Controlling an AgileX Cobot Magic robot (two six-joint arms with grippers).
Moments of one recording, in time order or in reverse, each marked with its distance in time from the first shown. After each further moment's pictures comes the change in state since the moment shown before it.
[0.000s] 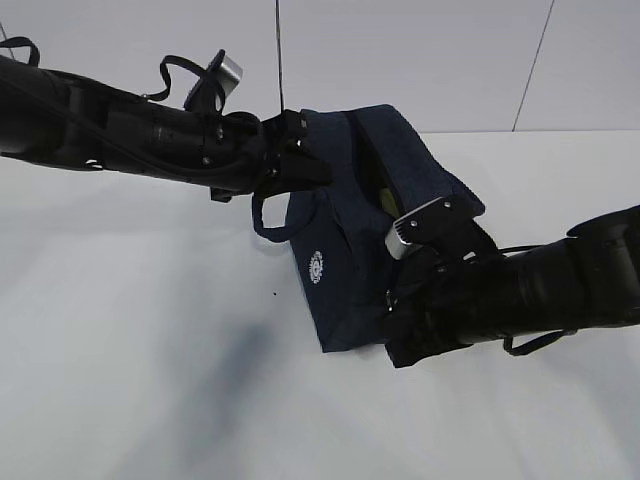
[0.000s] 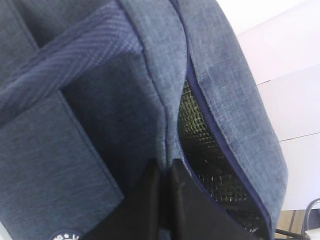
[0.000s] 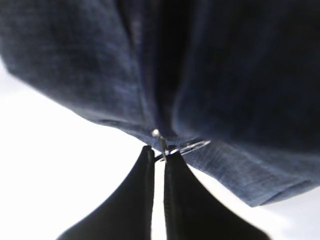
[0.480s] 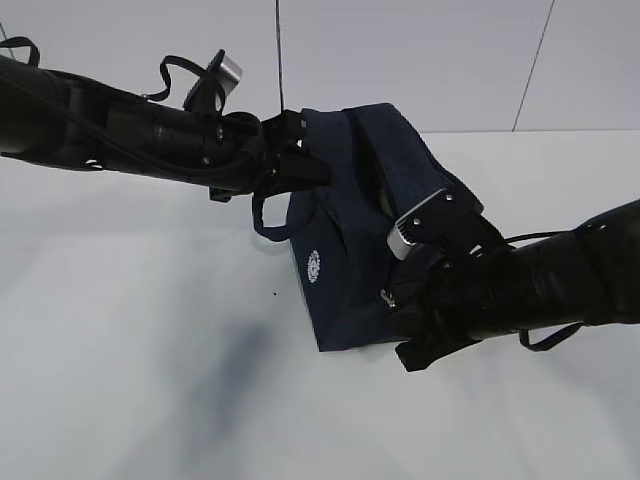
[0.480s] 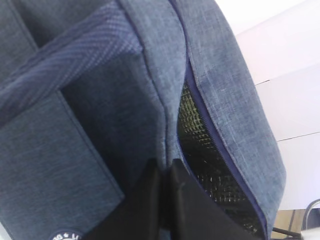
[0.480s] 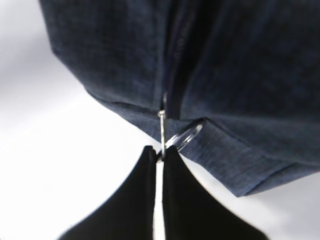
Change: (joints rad) left arm 0.000 0.000 0.000 0.000 -0.004 0.000; right arm 0.000 -0.059 0.002 -0.220 -0.010 0.133
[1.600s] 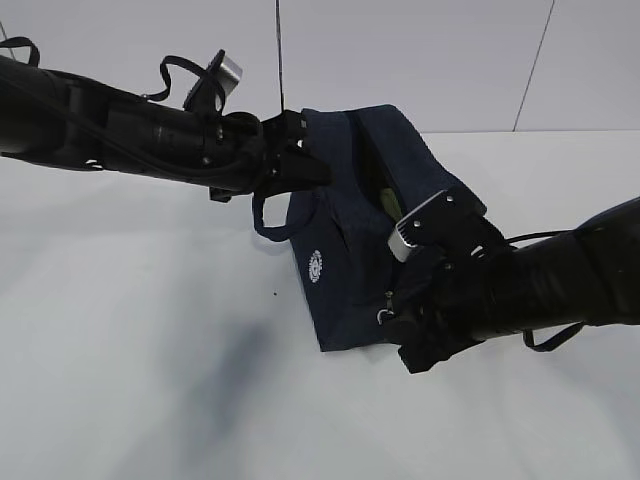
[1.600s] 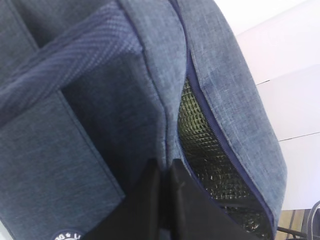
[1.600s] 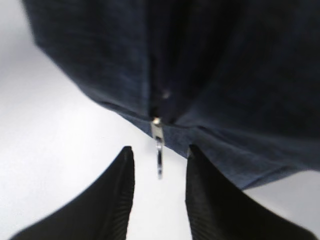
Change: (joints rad) left arm 0.000 0.000 0.000 0.000 0.000 0.000; right arm 0.000 -0.004 0.000 -0.061 -0.023 0.062
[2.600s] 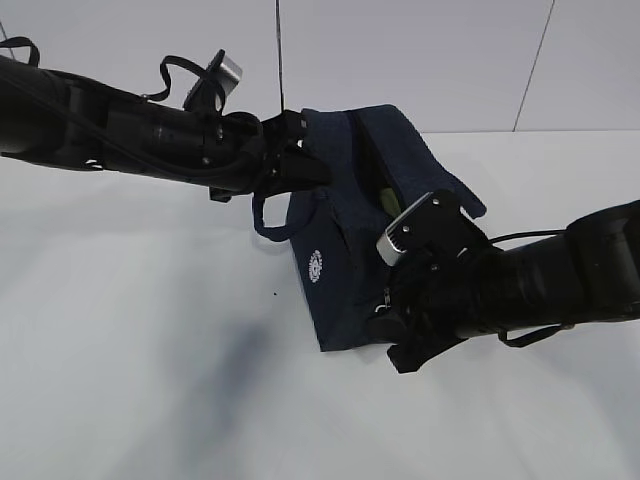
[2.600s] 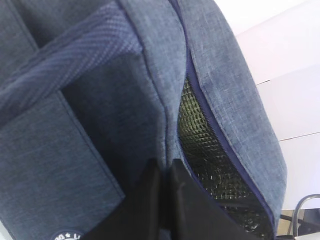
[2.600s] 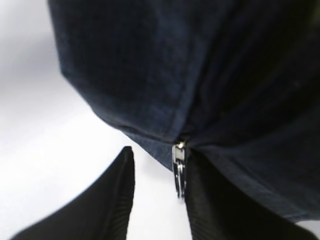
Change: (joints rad) left arm 0.000 0.000 0.000 0.000 0.000 0.000; right arm 0.000 0.055 -0.012 0.272 0.057 -0.340
